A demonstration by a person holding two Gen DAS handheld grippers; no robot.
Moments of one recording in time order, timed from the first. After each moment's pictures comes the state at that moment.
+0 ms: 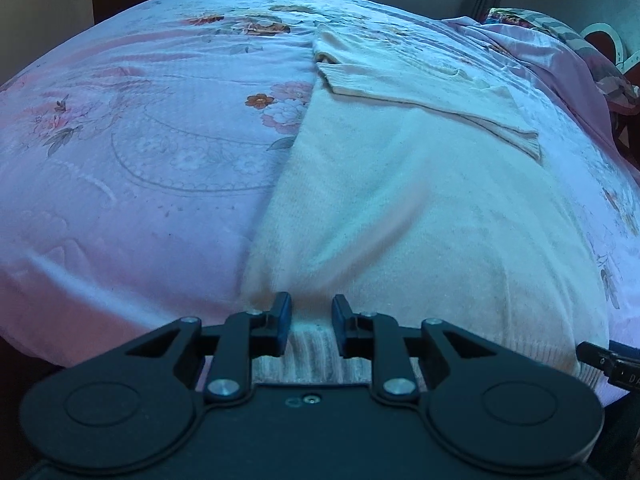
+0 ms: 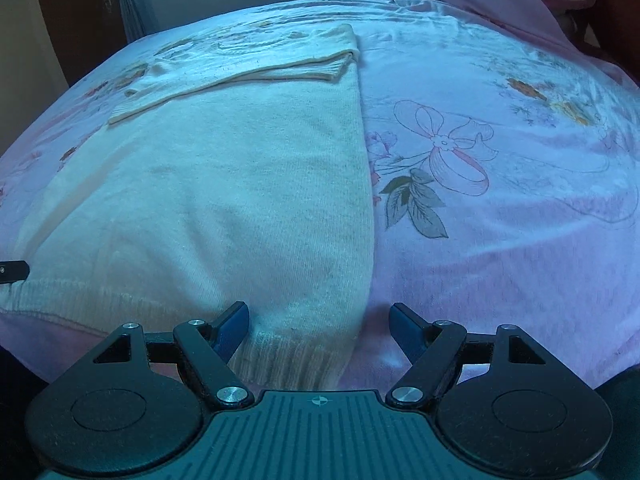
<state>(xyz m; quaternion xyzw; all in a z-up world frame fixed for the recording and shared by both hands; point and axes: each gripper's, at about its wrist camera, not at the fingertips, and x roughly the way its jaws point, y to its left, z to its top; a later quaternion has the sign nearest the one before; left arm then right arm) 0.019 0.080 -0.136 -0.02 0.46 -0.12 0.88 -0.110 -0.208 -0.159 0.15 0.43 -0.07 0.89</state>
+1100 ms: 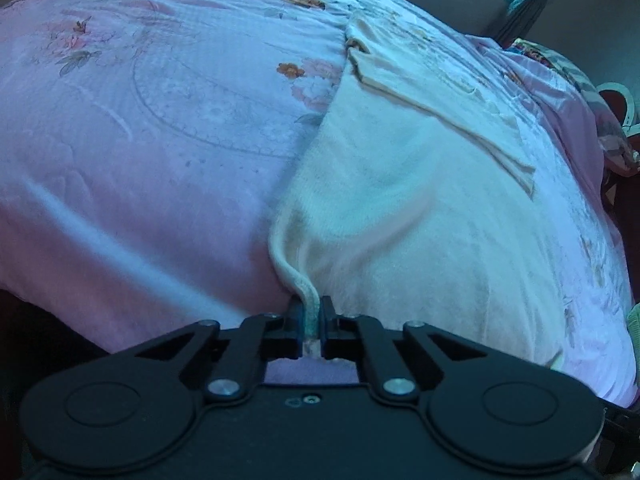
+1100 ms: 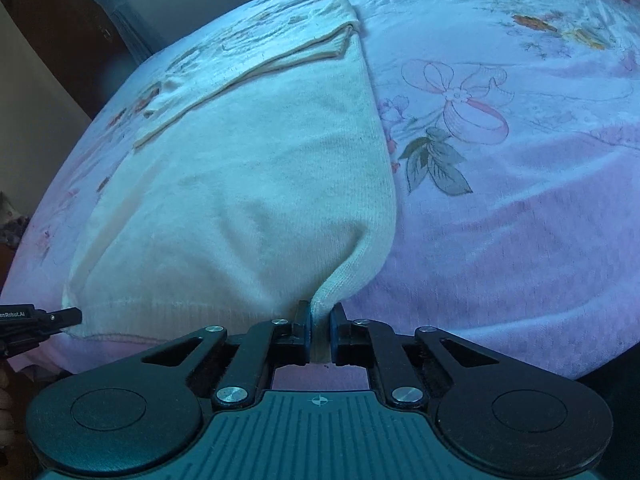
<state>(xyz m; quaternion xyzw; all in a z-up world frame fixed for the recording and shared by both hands) 0.030 0.110 -0.140 -0.13 0.49 -0.13 0.85 -0.114 -0.227 -0.153 0.28 0.43 -0.02 0.86</state>
